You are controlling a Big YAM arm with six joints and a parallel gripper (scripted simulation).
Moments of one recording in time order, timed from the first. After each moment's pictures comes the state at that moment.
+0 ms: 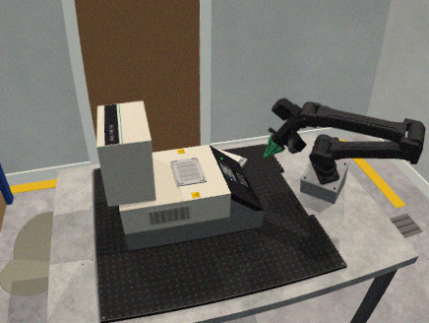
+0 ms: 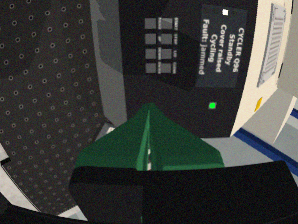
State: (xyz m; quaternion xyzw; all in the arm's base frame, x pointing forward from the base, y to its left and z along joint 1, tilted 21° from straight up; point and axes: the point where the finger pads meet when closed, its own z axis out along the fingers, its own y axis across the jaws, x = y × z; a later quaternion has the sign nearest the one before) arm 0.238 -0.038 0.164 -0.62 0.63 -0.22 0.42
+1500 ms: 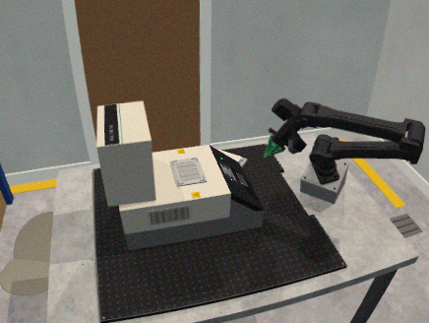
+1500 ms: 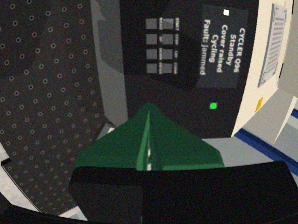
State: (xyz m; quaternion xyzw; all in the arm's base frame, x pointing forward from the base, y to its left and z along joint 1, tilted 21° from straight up) arm 0.238 -0.037 0.163 -0.62 0.63 -0.21 0.42
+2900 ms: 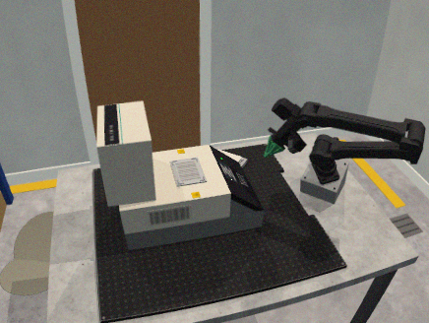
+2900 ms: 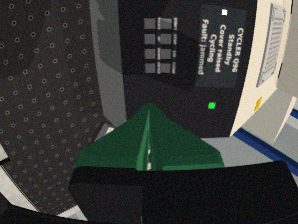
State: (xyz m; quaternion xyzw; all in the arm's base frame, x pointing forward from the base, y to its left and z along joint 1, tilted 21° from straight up) arm 0.238 -0.038 0.164 -0.62 0.63 -0.22 0.42
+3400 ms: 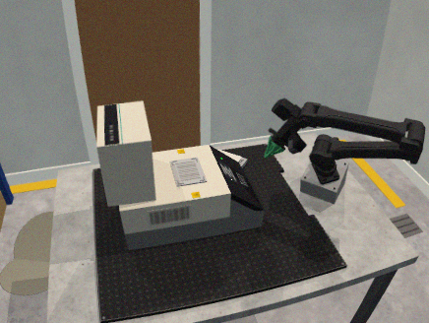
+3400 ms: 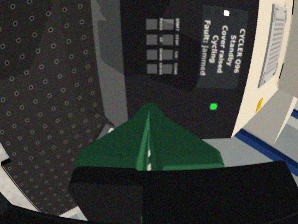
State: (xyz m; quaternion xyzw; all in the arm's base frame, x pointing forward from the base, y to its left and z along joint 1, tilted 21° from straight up) arm 0.238 -0.037 0.162 -0.62 0.63 -0.21 0.42
